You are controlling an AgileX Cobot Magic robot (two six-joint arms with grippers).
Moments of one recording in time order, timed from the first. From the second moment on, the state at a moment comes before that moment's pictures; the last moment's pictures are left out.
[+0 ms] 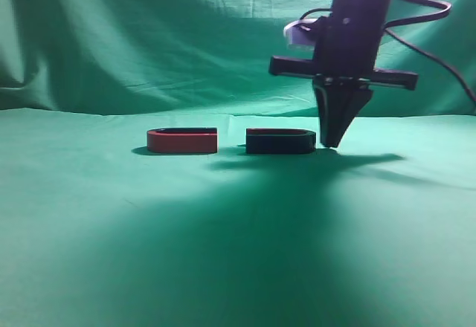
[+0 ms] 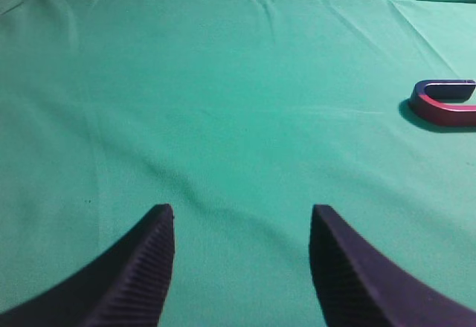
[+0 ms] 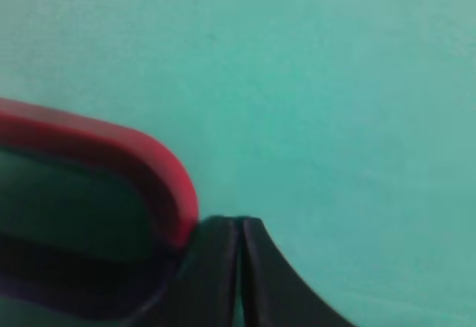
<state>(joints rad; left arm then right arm) -0.01 -0.01 0.02 -0.01 0.35 -0.03 0.36 2.15 -1.64 0.12 0.97 0.07</state>
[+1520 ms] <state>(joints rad) -0.01 -0.01 0.02 -0.01 0.35 -0.03 0.45 1.87 -1.86 0.03 1.24 0.13</state>
